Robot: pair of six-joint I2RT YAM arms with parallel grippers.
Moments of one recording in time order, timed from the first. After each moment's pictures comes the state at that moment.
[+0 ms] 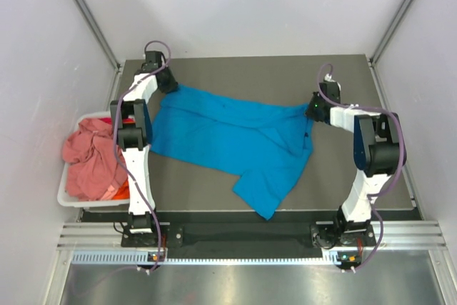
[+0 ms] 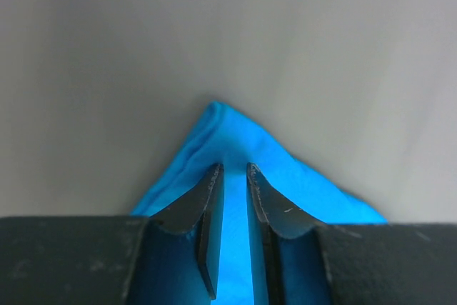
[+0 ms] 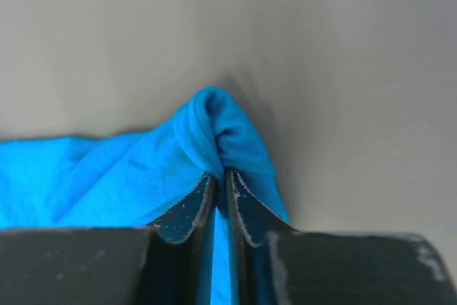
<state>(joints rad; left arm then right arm) 0.04 2.43 2.04 -0.45 0.17 -0.43 0.09 1.88 1.08 0.01 -0.01 0.49</state>
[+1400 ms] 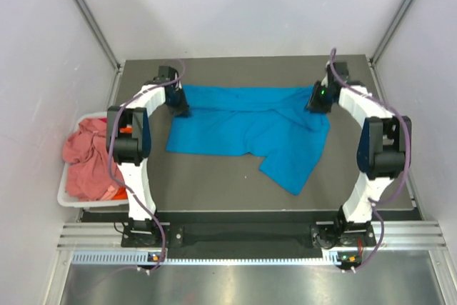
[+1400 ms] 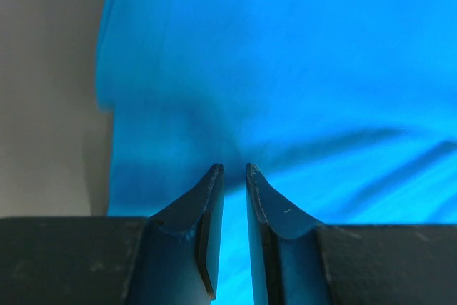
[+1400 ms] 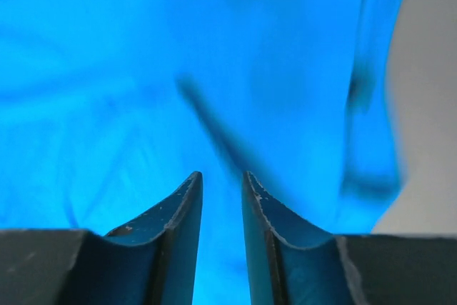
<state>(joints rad) -0.09 2.12 1.63 -0.56 0.19 -0.40 0.02 1.89 1.47 -0.51 -0.20 0.36</state>
